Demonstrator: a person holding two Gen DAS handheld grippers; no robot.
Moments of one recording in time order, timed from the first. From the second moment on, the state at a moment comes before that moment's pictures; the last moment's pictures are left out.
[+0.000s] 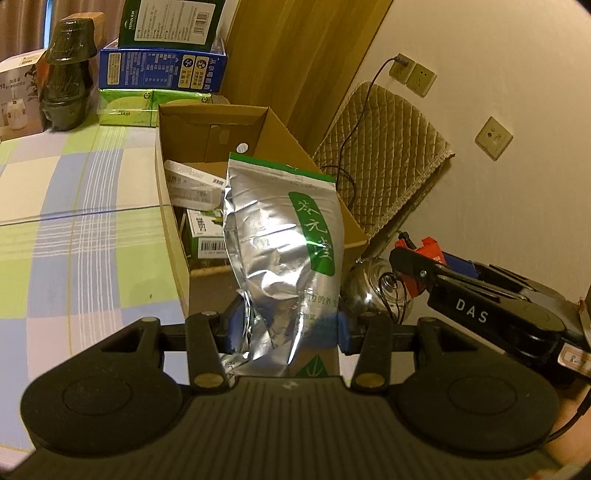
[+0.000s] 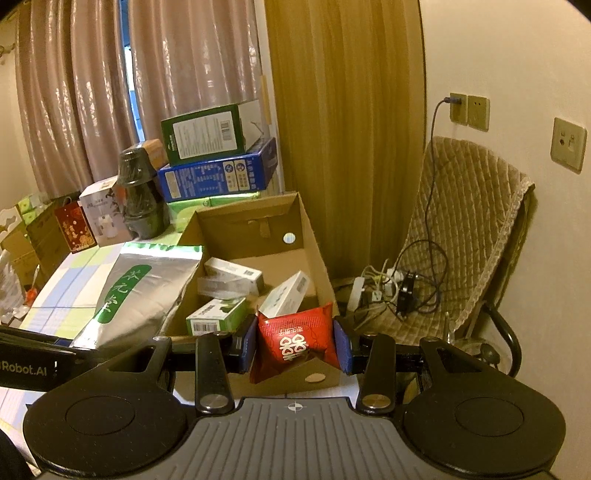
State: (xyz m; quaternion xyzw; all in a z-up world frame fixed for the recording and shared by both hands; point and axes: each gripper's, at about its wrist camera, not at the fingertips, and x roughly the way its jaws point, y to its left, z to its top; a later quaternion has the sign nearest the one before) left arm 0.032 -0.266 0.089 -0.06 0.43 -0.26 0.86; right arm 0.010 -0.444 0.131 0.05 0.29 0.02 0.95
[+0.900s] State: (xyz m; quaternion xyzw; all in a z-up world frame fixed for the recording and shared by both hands) left arm 0.115 -0.261 0.089 -0.09 0.42 -0.24 0.87; right arm 0.090 -0.433 0.129 0.01 0.31 0.05 0.95
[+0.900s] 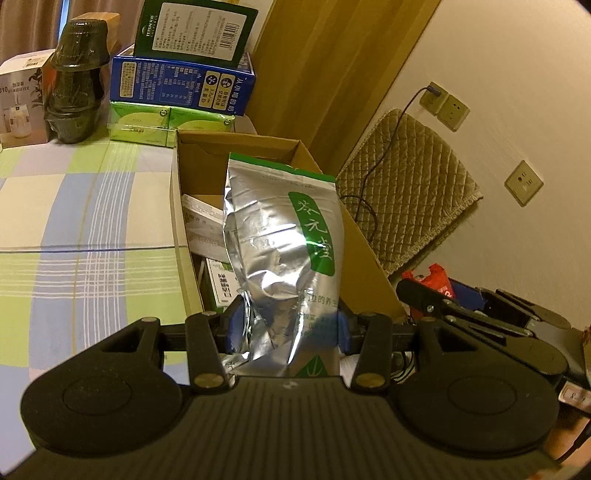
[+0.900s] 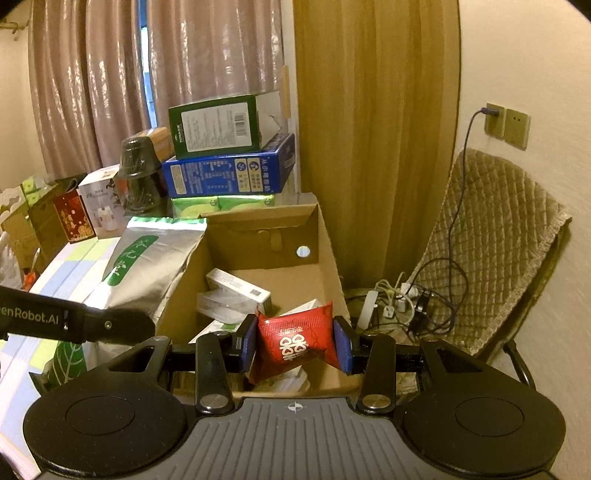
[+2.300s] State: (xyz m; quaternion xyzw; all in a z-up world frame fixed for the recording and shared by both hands) left arm 0.199 -0.263 0.074 -0.14 0.44 -0.21 0.86; right arm 0.167 -0.432 0.113 0.00 0.33 0.05 0.94
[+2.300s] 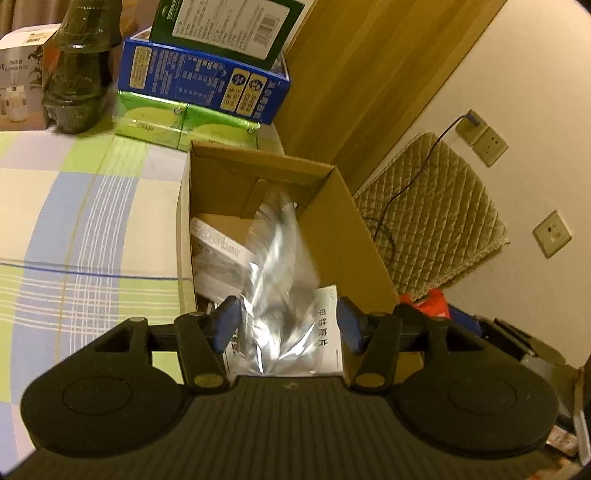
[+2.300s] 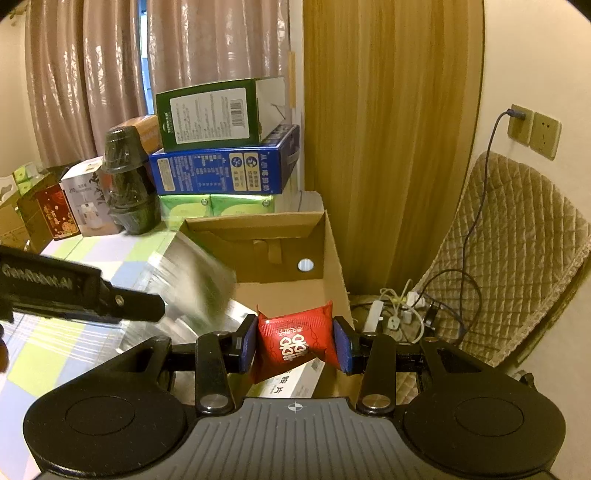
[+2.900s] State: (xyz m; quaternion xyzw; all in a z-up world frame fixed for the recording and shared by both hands) left arm 0.172 -0.218 0.082 -0.13 0.42 -0.19 0.88; right arm 0.168 -0.433 0.125 0.07 0.30 0.07 0.95
